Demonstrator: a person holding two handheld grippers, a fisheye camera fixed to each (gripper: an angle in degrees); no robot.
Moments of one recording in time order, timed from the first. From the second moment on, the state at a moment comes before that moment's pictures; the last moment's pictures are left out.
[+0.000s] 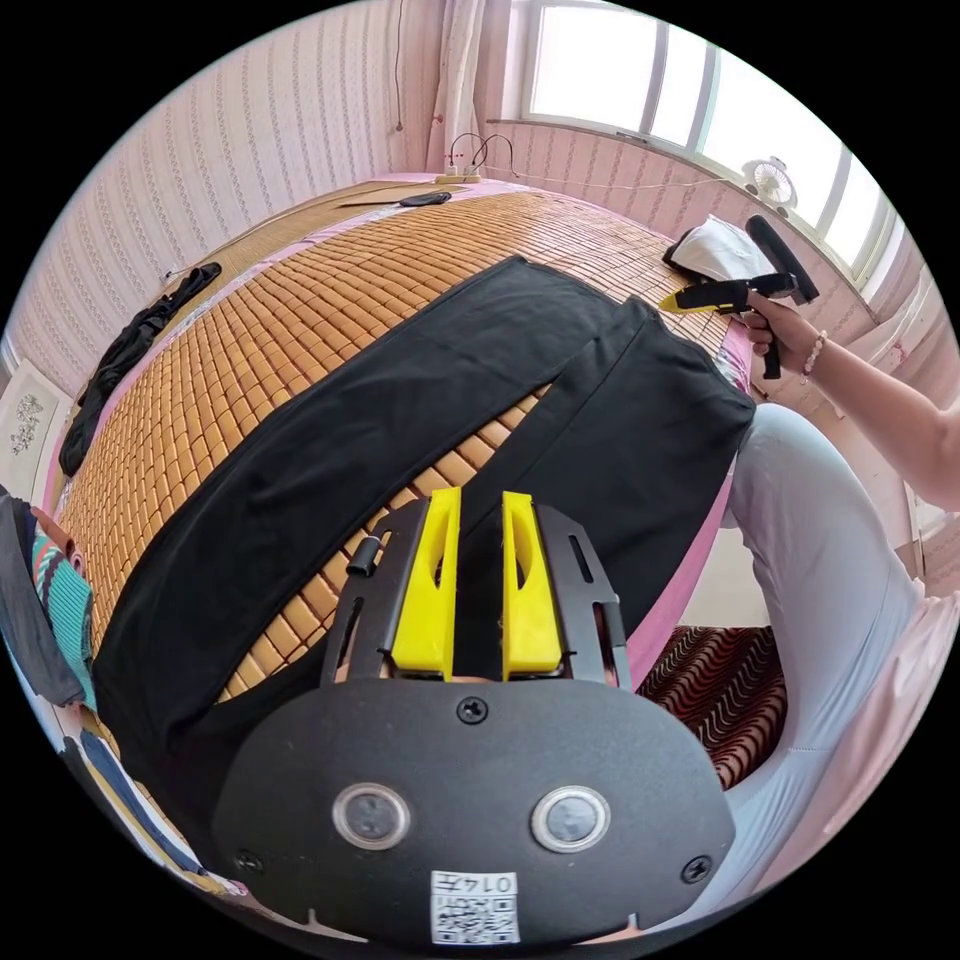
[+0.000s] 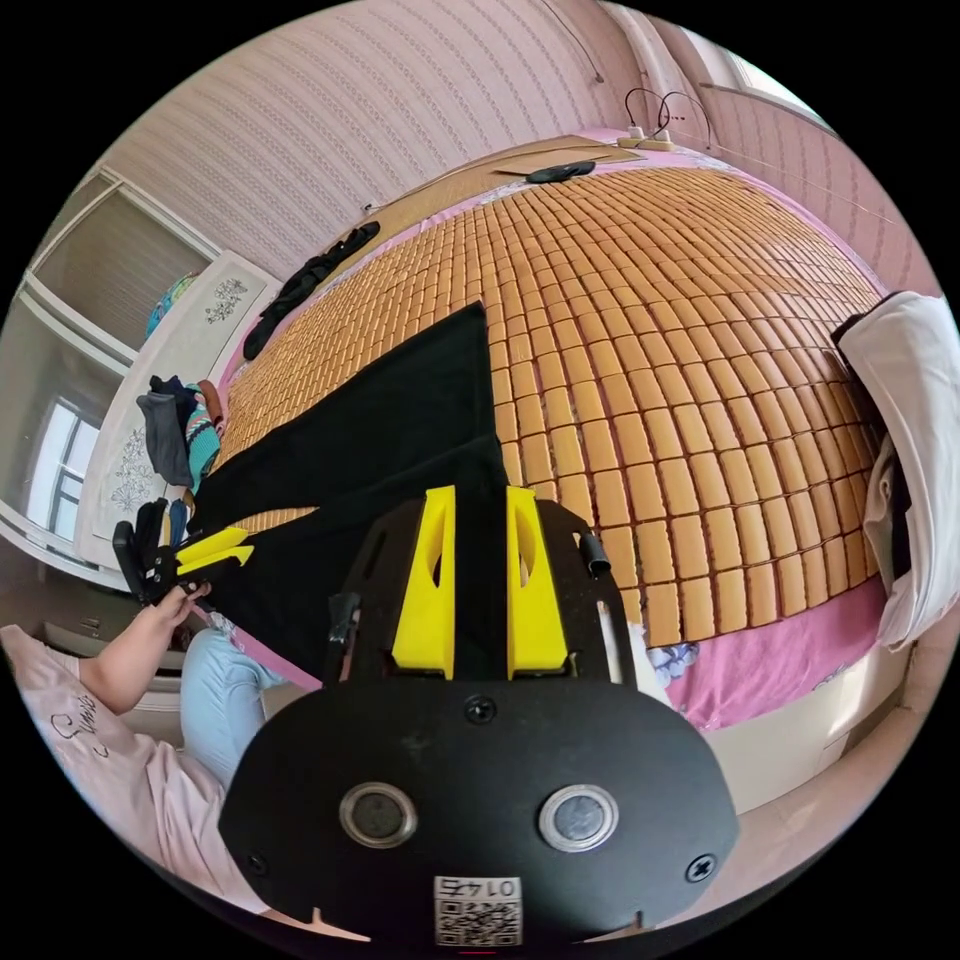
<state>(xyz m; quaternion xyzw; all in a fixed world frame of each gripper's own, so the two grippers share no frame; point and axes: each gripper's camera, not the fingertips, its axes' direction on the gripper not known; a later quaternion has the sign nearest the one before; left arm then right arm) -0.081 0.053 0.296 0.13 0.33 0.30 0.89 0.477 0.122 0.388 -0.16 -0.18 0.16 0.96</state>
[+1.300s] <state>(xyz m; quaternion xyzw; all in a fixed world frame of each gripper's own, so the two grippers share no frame) -0.046 -0.038 0.386 0.08 0.37 0.31 0.87 0.532 0.149 0.339 -0.18 -0.15 0.20 0.95</state>
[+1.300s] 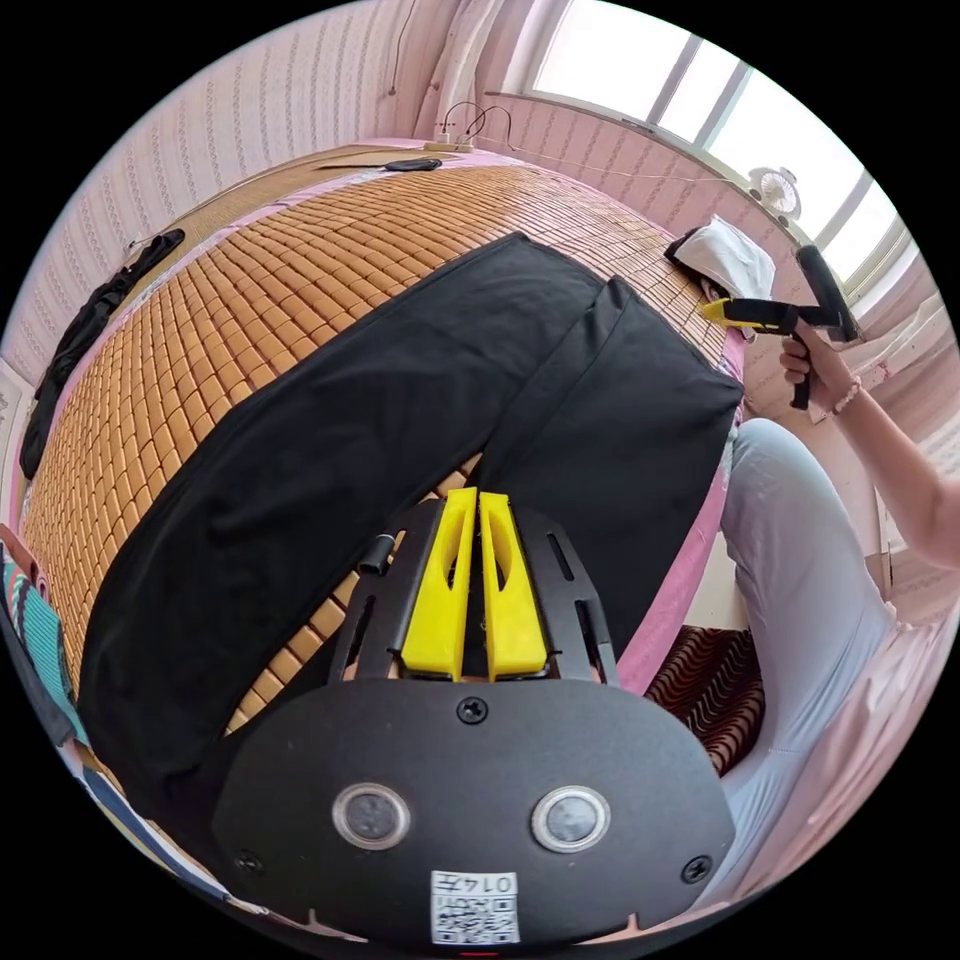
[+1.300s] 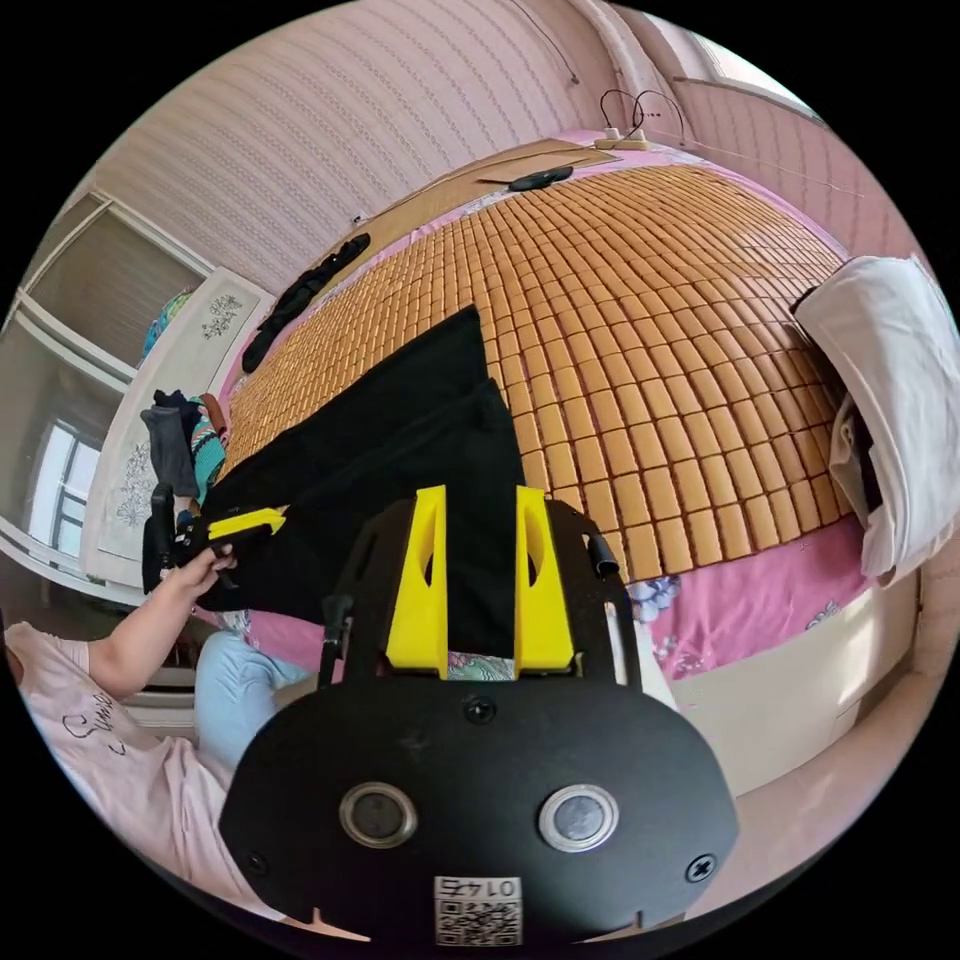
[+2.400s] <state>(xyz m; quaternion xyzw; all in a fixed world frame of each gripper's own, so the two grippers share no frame) -0.144 -0.086 0.439 0.11 0.24 0.19 0.94 0.429 -0.023 0.444 -0.22 -0.06 -0.02 0.97</state>
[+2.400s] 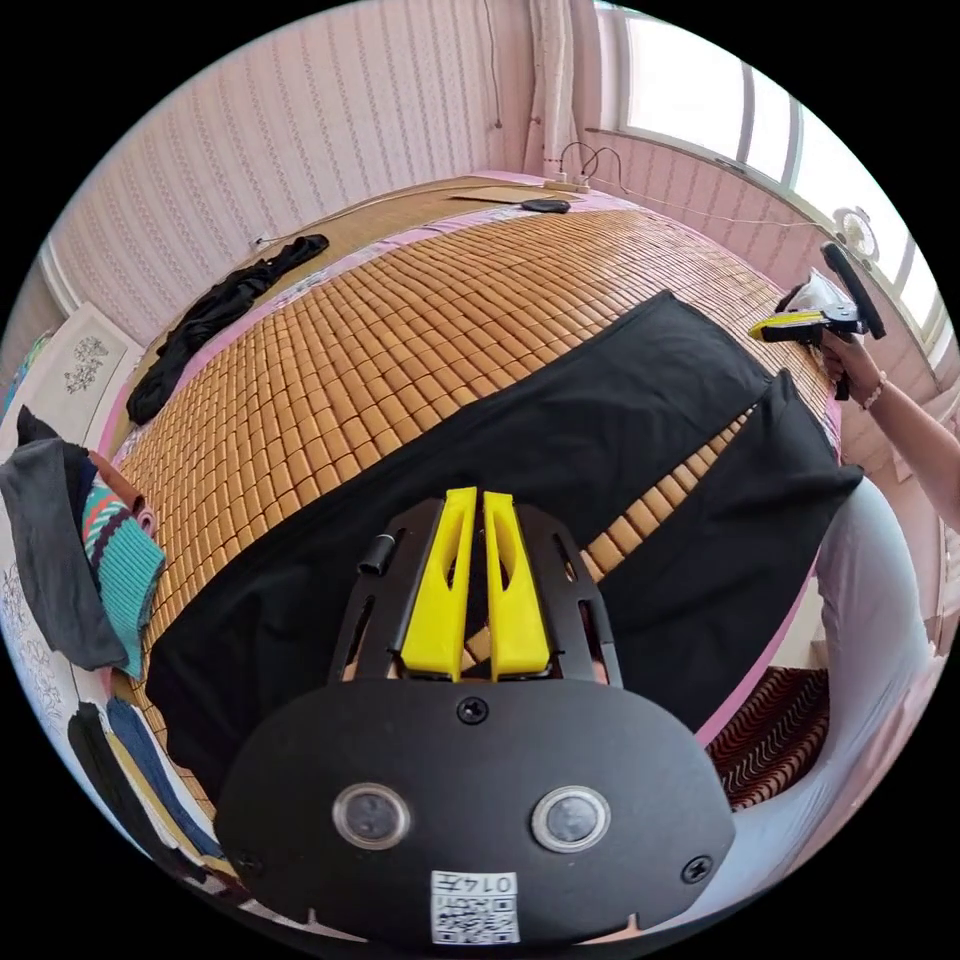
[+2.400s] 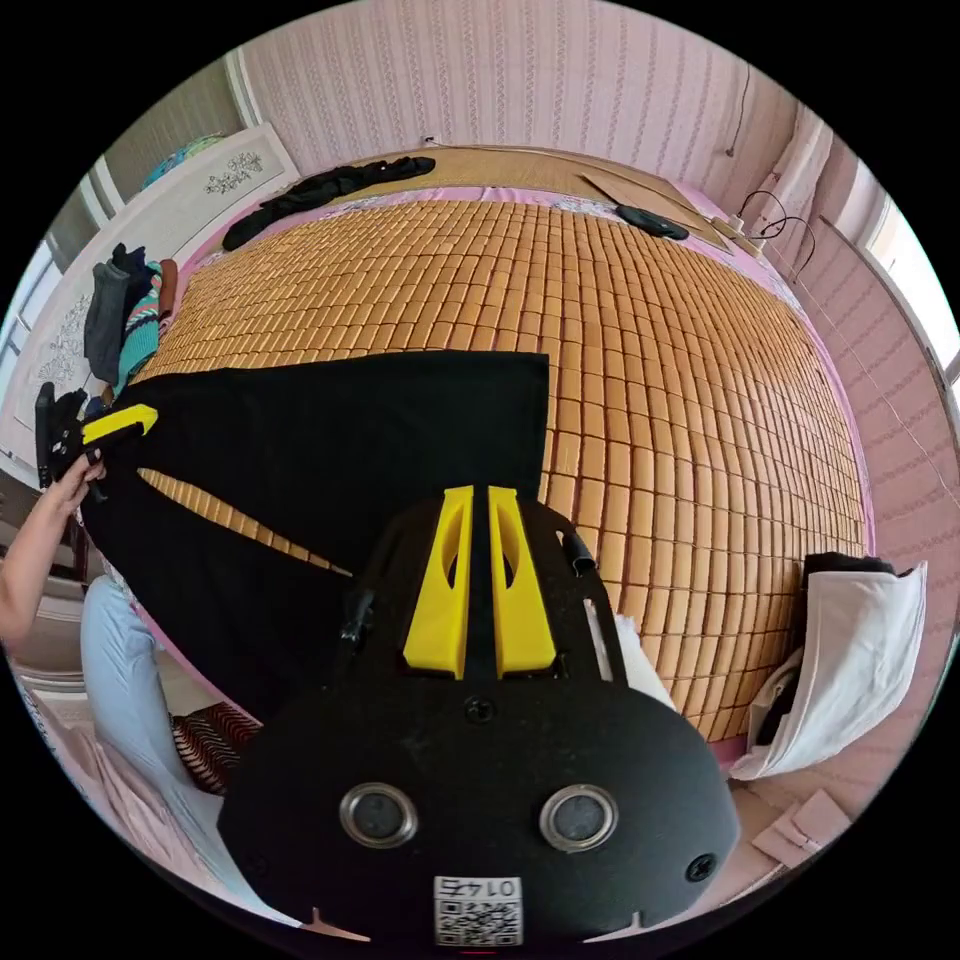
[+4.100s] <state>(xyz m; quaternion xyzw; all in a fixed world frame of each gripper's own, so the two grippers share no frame) -0.042 0.051 0.348 0.13 0.28 0.36 0.88 0.522 0.116 0.387 -0.20 -0.13 0.13 0.96</state>
